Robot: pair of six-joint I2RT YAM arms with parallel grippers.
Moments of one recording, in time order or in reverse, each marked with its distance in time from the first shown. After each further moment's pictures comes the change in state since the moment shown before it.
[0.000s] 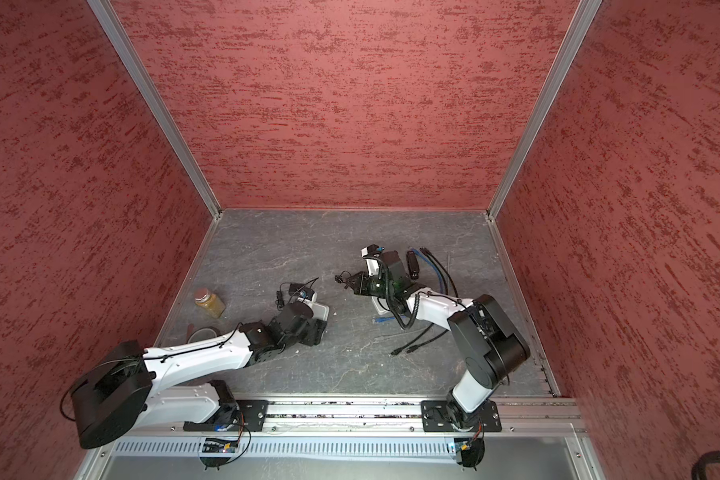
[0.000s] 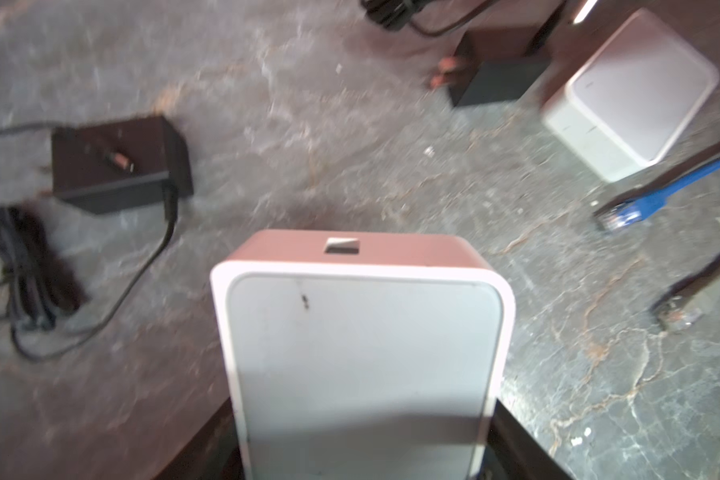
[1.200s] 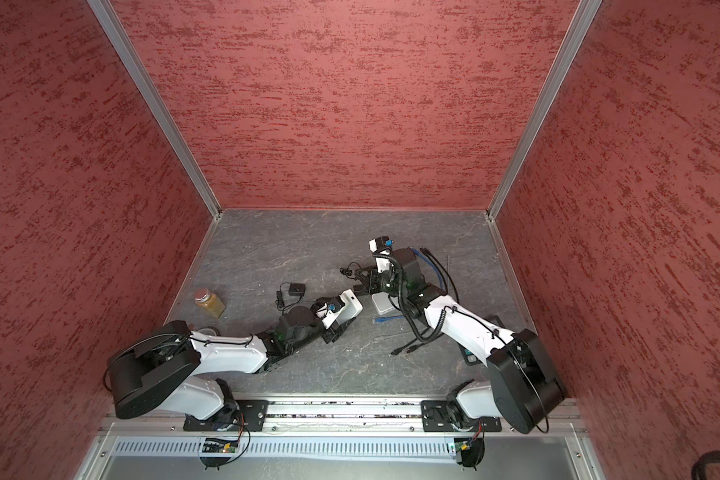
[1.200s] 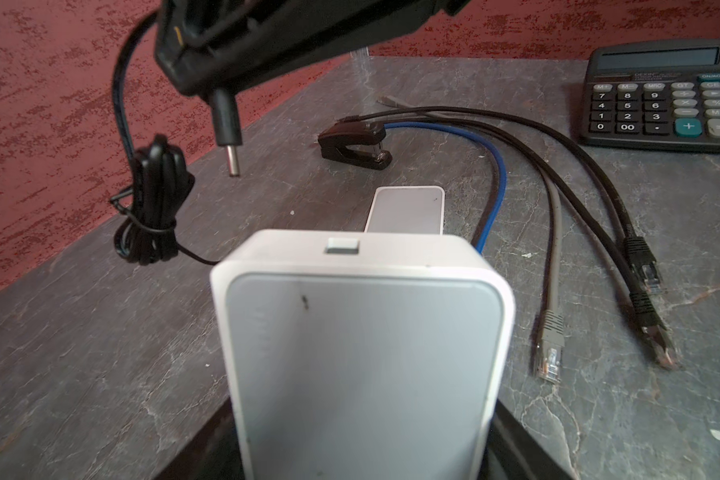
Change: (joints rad) left arm -0.060 0.229 -0.078 0.798 0.162 0.634; right arm -0.002 -0.257 -0.025 -0.162 0.104 -0.219
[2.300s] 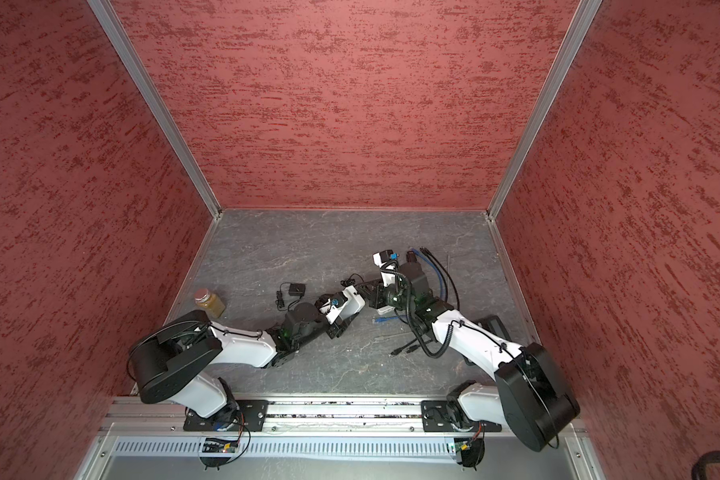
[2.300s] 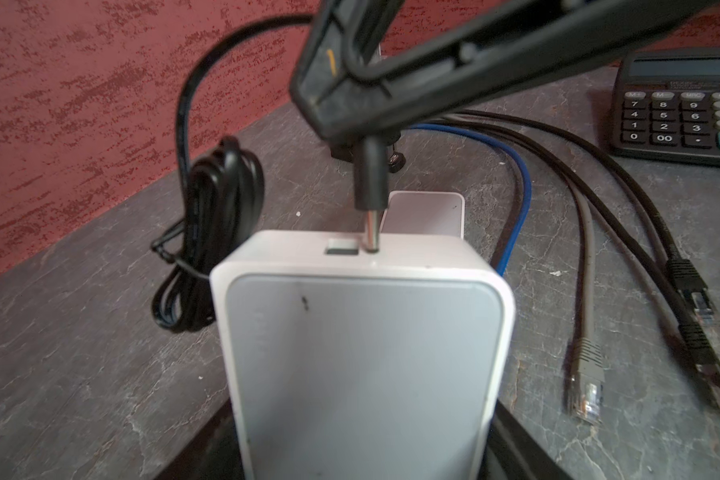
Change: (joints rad) left arm 0.029 0.114 0.040 0.079 0.001 -0.033; right arm -0.002 -0.088 -0.166 0.088 -0.085 0.027
